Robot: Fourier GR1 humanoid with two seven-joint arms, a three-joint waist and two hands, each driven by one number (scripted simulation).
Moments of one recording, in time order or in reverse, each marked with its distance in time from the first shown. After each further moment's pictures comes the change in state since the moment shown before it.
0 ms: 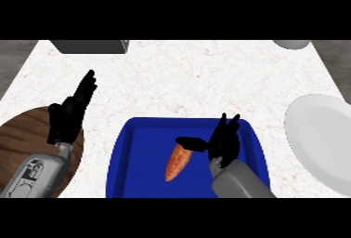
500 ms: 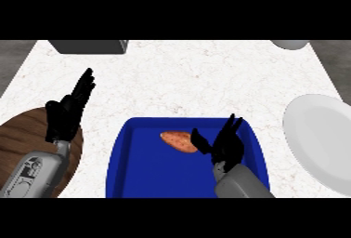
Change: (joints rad) left arm -0.010 -0.004 0.026 0.013 -0.003 -0.020 0.002; right arm 0.036 -0.018 0.017 0.009 0.070 -0.021 -0.003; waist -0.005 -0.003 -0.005
